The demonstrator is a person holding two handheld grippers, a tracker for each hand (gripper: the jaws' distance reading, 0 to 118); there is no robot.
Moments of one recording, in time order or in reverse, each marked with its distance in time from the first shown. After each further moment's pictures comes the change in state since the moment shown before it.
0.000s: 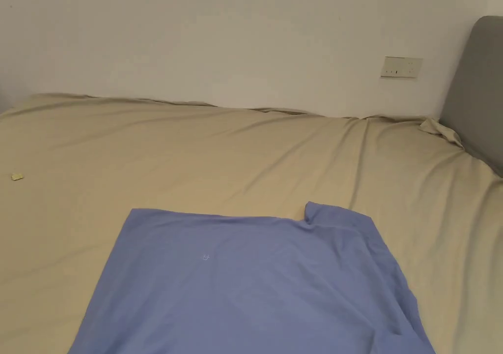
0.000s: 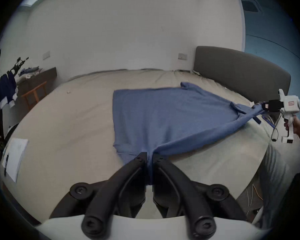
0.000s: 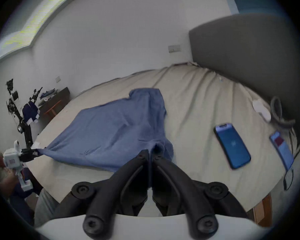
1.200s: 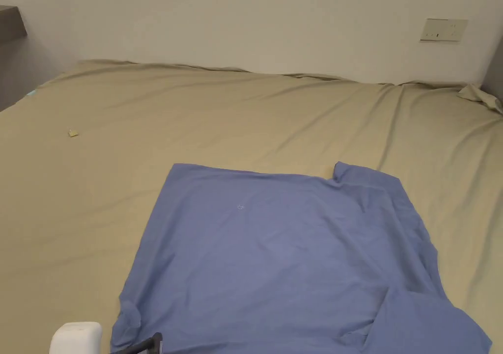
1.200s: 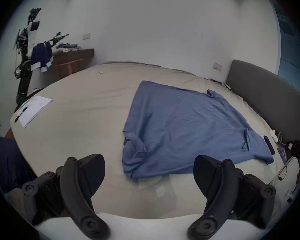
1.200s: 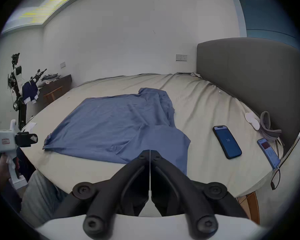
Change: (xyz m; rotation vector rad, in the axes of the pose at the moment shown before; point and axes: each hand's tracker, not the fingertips) left arm 0.060 -0.009 -0.001 -0.010 0.259 0.259; right arm -0.065 -0.035 0.047 0.071 -0.060 0.183
